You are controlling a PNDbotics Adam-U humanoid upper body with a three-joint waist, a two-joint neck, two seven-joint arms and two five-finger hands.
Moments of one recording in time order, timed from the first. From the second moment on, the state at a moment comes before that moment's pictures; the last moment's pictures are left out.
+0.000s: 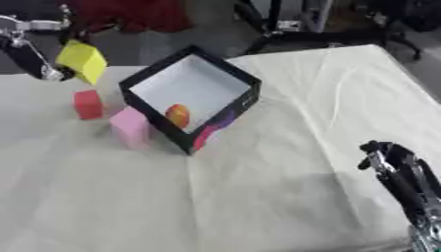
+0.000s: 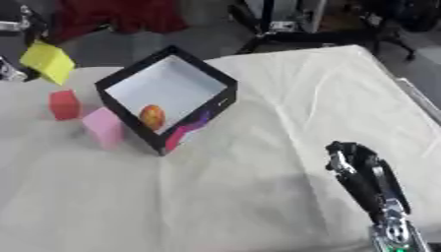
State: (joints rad) left arm -1.04 0.55 -0.30 -1.06 -0.93 -0.40 -0.68; right arm 0.10 -0.22 0.01 -1.78 0.11 -0.04 -0.04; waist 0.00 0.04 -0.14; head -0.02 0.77
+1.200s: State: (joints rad) left arm -1.06 0.26 -0.18 -0.74 -1.40 -0.31 -0.23; right arm 0.09 -0.22 0.03 -1.78 0.10 -0.04 -0.03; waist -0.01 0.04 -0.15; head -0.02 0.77
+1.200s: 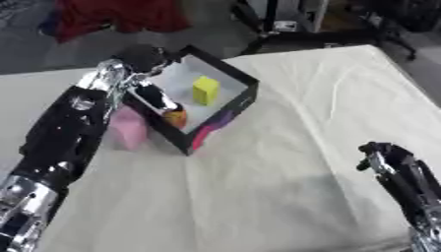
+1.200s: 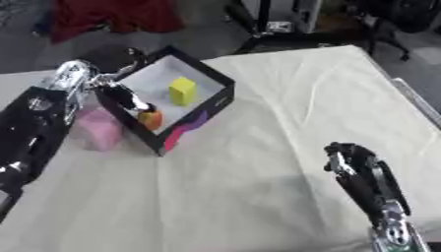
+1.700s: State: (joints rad) left arm -1.09 0.54 -0.28 -0.99 -1.07 -0.49 -0.56; right arm 0.10 -0.22 0.02 -1.78 0.11 -0.04 -0.03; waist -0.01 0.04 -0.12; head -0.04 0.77
